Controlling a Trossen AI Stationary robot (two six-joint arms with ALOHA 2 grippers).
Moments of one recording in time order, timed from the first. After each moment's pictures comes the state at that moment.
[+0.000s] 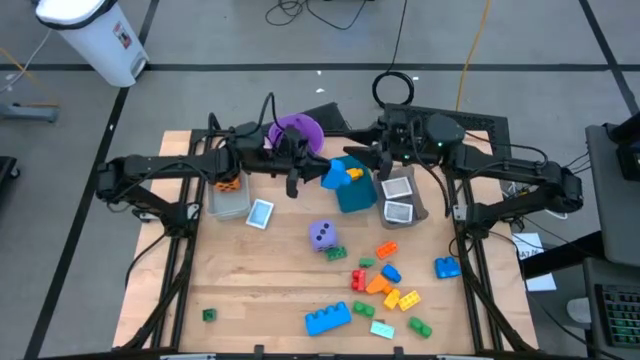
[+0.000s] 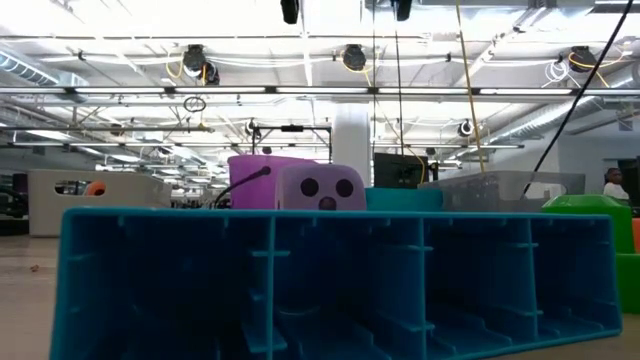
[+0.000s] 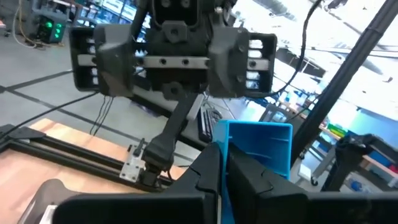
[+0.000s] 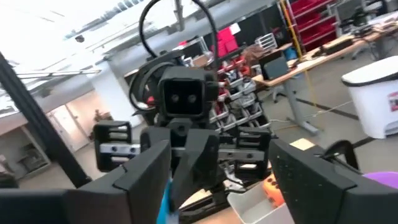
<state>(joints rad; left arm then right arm) 0.19 1.41 1.19 0.32 0.31 -0.46 -0.25 1.20 1.11 0.25 -0.17 0.46</state>
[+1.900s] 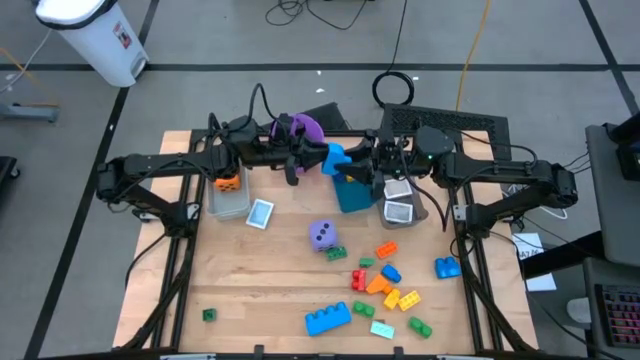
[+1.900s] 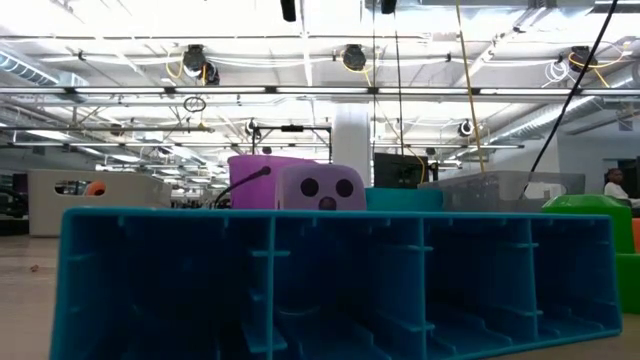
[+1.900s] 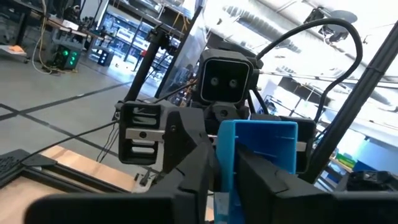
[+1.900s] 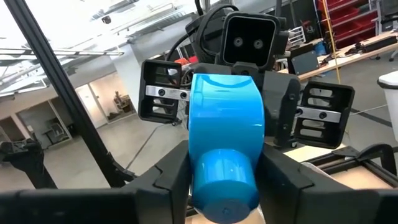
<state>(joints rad) 0.23 1.41 1.19 0.42 0.26 -0.50 -0.15 1.26 1.11 0.31 -0.18 0.40</state>
